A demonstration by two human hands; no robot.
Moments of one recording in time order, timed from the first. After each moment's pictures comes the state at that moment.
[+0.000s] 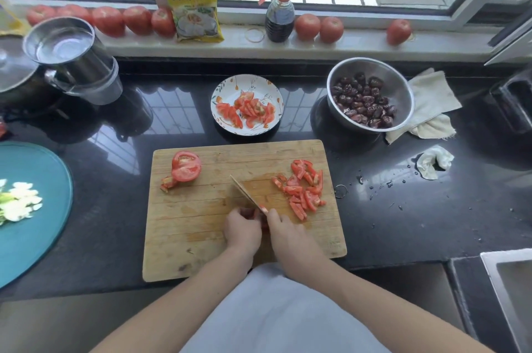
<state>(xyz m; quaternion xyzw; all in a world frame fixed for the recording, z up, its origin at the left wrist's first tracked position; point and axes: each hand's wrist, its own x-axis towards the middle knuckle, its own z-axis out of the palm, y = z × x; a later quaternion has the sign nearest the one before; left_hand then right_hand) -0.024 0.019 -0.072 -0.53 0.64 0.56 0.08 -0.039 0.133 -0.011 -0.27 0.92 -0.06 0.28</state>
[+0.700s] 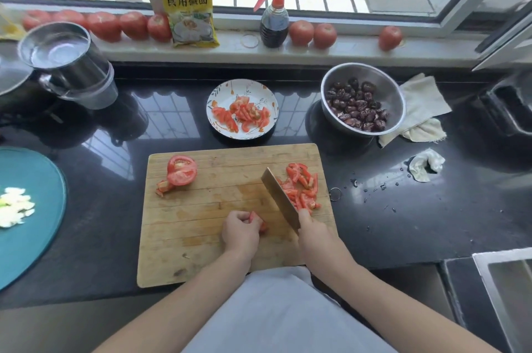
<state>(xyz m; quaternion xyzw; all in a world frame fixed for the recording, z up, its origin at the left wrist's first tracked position) -0.021 0.023 -0.081 -0.52 0.62 0.59 0.07 -0.057 0.181 -0.015 -0.15 0.94 -0.13 0.27</state>
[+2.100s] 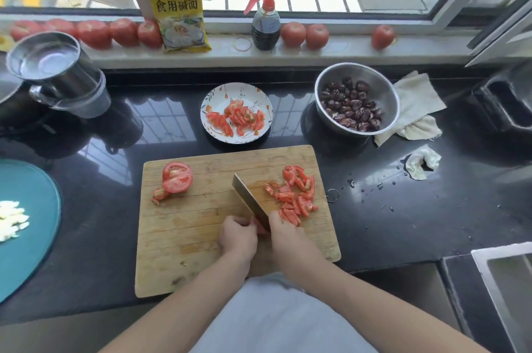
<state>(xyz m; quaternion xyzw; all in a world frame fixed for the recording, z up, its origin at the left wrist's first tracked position) -0.030 0.022 -0.076 -0.54 0.64 0.53 0.10 -0.049 0.140 -0.014 -0.20 0.92 -0.14 0.30</state>
